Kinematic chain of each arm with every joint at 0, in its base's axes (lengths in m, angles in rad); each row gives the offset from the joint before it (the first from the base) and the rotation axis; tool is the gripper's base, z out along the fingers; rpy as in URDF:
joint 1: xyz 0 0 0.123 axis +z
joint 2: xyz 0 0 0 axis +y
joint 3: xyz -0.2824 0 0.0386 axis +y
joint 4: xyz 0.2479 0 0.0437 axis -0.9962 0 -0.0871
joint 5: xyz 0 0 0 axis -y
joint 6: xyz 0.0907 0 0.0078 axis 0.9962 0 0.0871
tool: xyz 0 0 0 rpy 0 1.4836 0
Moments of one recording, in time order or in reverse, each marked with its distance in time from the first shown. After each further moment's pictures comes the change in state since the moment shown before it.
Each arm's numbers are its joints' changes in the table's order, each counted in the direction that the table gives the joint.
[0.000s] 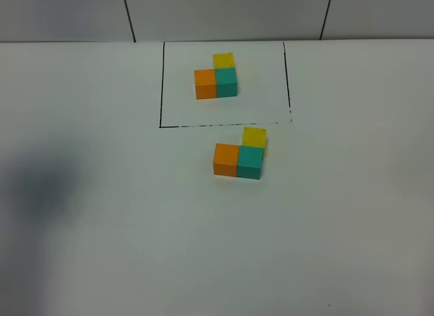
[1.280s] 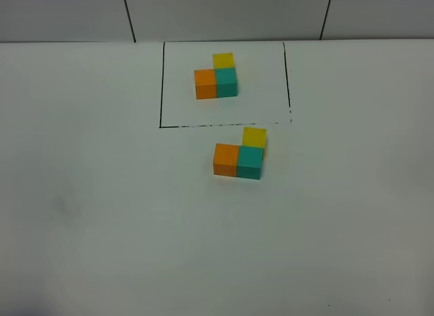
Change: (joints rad) left arm 0.000 -1.068 0.606 -0.049 -0.192 -0.218; right arm 0.000 0.000 0.000 0.000 0.000 0.000
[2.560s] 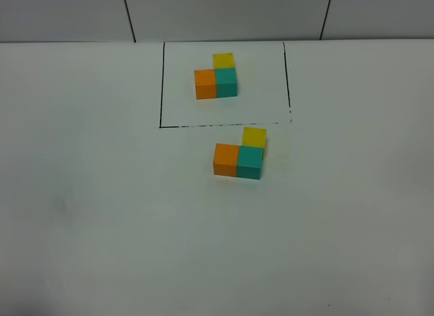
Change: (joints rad) left arm -0.001 -0.003 0.000 -0.026 -0.004 -0.030; right arm 0.000 0.000 0.000 0.000 0.000 0.000
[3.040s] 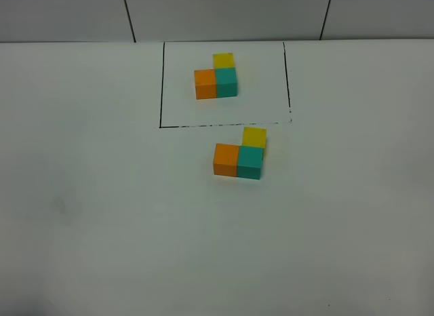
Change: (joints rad) left arm 0.000 0.000 0.000 0.000 0.000 -0.001; right arm 0.000 0.000 0.000 0.000 0.000 0.000
